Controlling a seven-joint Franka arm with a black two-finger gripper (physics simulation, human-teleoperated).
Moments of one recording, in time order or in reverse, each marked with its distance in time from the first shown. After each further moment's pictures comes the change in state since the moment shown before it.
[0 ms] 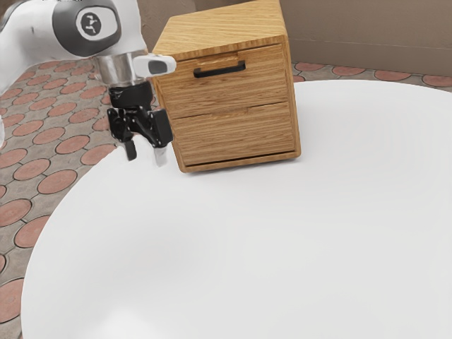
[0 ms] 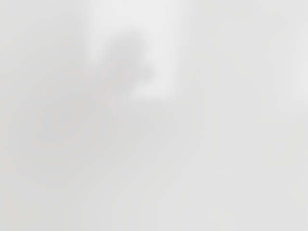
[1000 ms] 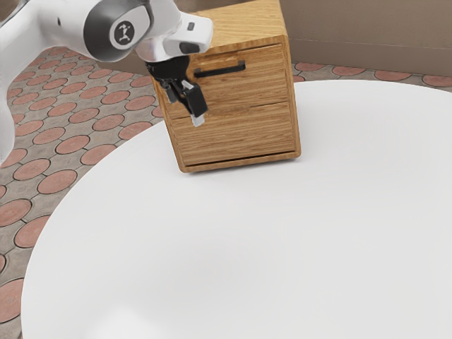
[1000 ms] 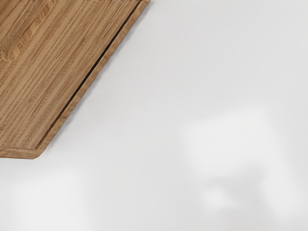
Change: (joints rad) arm -0.001 0.019 -0.193 -0.053 0.342 0.440 0.202
